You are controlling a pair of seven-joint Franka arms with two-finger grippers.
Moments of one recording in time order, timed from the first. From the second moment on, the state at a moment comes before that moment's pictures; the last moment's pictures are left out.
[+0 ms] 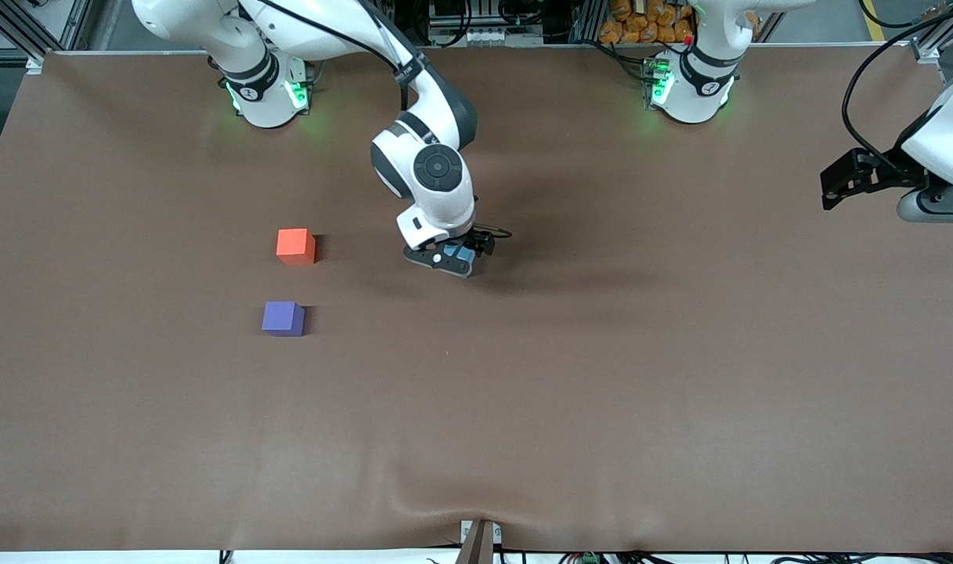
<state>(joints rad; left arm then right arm) -0.04 0.03 -0.08 -1.49 0.08 1.49 -0.03 0.80 0.57 0.01 -1.74 0.10 2.25 1.05</state>
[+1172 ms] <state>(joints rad) -0.06 0.04 -0.10 -1.49 0.05 1.49 -0.03 0.58 0.46 -0.03 -1.62 0.10 1.85 0.70</state>
